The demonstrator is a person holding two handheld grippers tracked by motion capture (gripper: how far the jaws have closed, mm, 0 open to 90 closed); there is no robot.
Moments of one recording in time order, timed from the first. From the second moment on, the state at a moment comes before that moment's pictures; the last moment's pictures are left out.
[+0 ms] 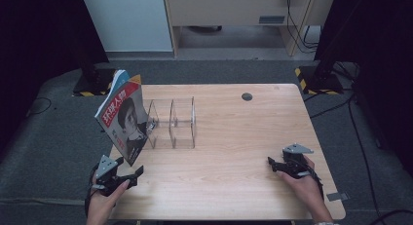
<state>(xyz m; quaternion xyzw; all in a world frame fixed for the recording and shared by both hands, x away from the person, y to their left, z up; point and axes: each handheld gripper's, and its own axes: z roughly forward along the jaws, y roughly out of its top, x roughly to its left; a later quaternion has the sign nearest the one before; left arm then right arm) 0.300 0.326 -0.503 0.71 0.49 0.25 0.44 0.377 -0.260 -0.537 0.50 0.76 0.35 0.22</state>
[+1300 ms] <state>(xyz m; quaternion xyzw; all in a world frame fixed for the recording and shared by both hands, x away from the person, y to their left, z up) 0.334 0.273 -0.488 0.77 0.42 0.20 0.42 0.376 -0.260 -0.537 0.50 0.77 0.35 0.22</state>
